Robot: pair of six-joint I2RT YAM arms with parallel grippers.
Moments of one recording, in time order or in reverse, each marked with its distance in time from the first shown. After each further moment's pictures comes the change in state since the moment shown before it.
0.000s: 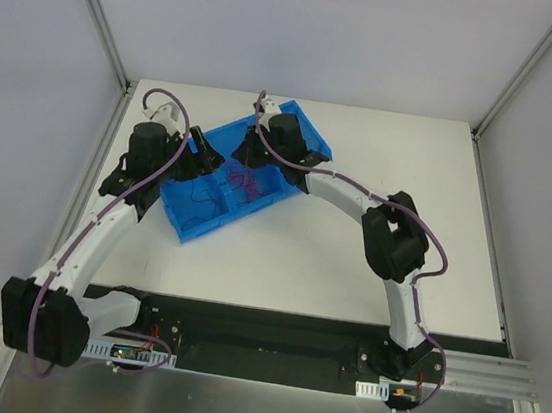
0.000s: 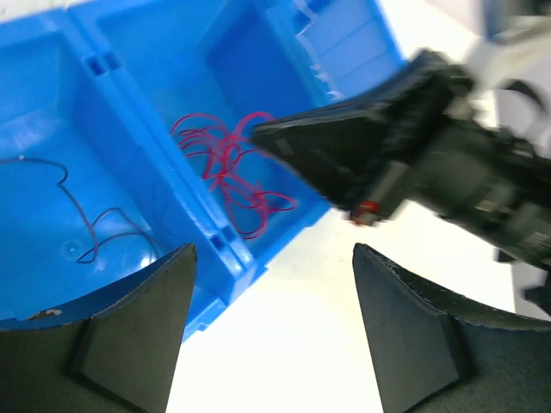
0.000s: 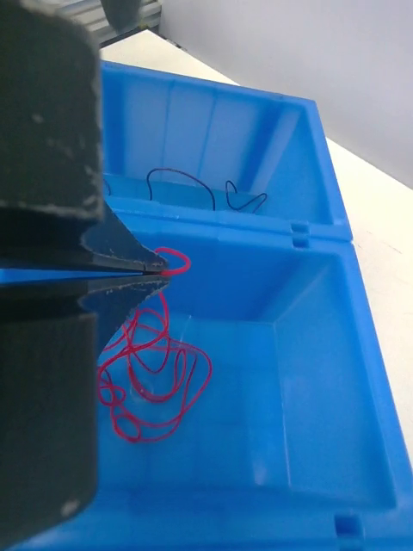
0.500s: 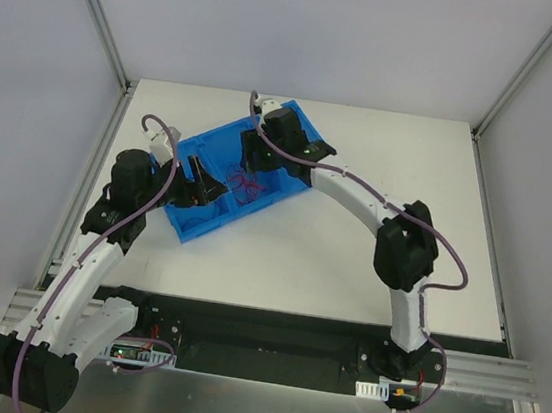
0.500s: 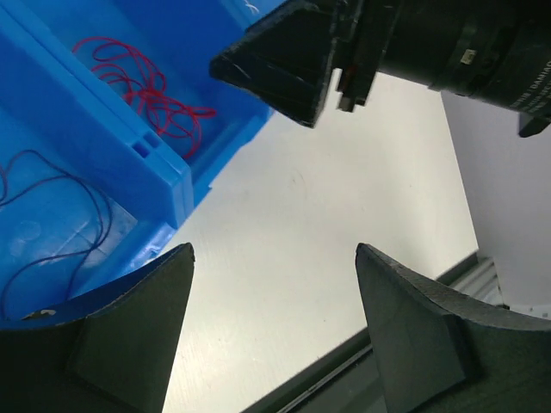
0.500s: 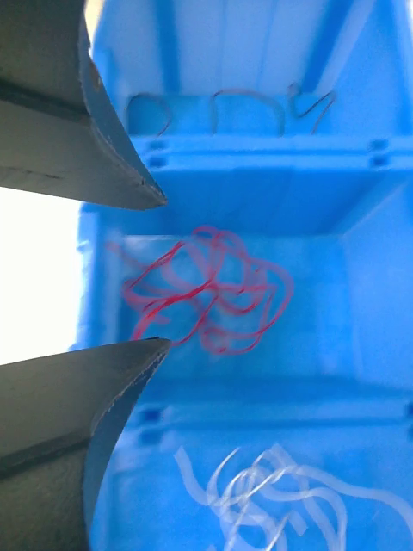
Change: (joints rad) left arm 0.000 -0.294 -0.139 -0.051 0.222 0.040; right arm 0.051 -0.013 0.208 -0.477 0.212 -0.193
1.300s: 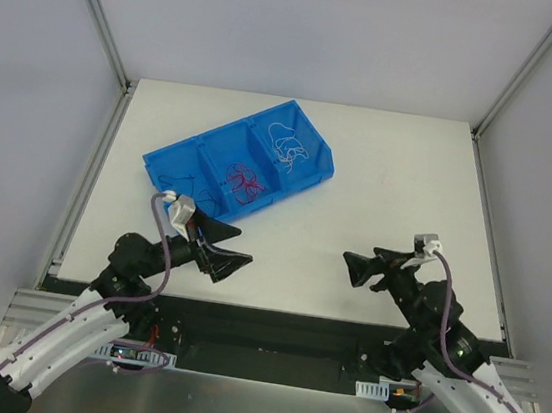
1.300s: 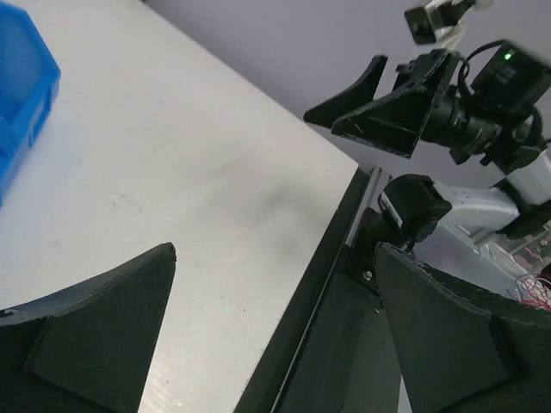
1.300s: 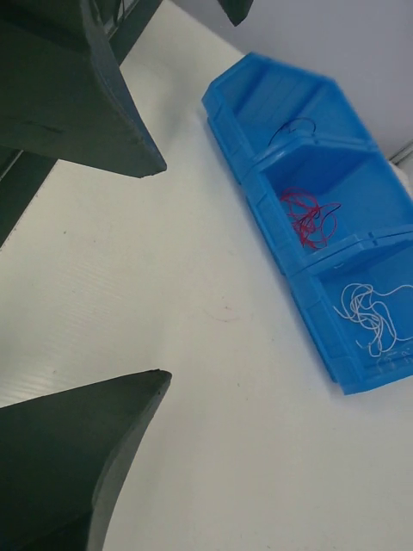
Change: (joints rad) left arm -0.456 -0.397 -0.523 0.604 0.046 -0.020; right arm -0.012 -1.909 -1.514 0.038 0.271 0.164
